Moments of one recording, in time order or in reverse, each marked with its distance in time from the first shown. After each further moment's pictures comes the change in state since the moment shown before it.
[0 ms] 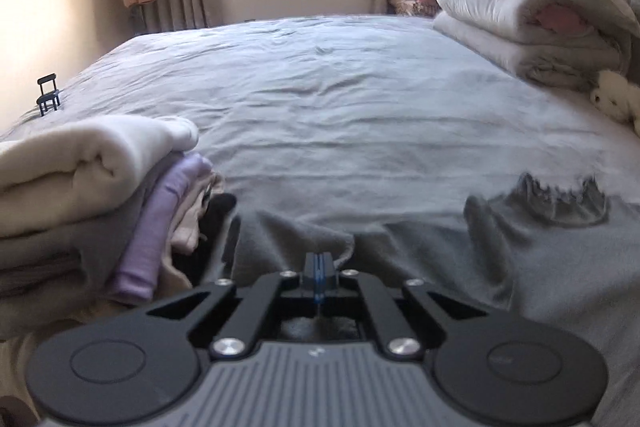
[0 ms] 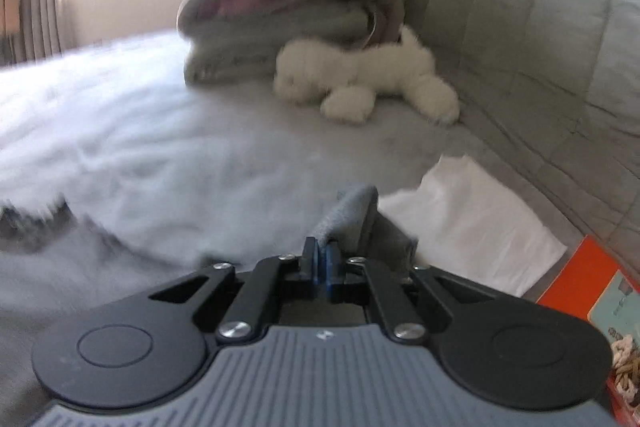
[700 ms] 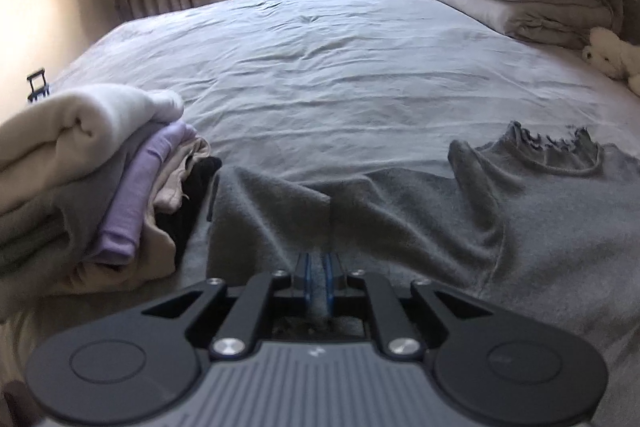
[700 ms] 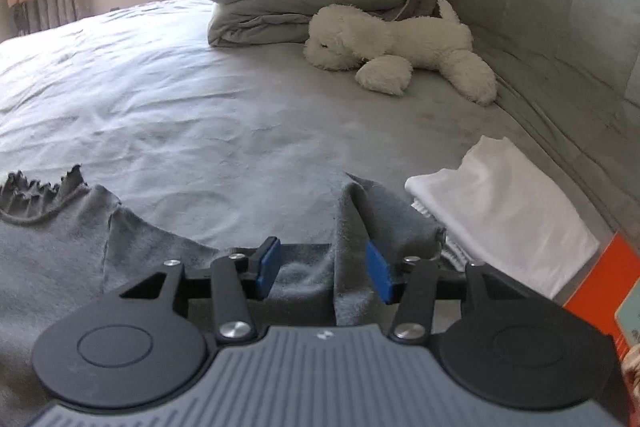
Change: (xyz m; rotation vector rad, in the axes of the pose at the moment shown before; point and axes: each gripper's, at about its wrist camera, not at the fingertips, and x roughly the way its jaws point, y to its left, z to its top) left arm -0.002 -0.013 -0.008 0.019 0.056 -0.009; right arm 0.034 0.023 -0.002 -0.055 0.101 0.031
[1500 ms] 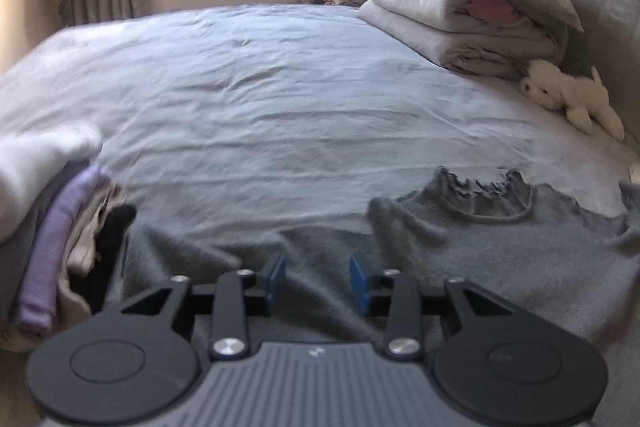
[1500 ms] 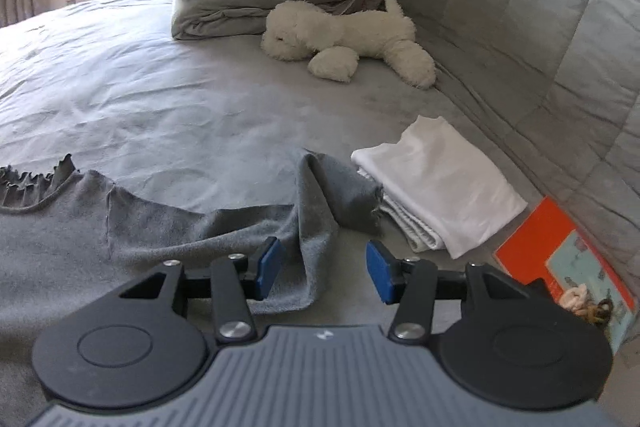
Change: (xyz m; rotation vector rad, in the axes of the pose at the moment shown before) left arm 0.010 -0.006 0.024 -0.007 -0.041 -0.236; right arm -0.052 0.016 0.001 0.022 0.066 -0.192
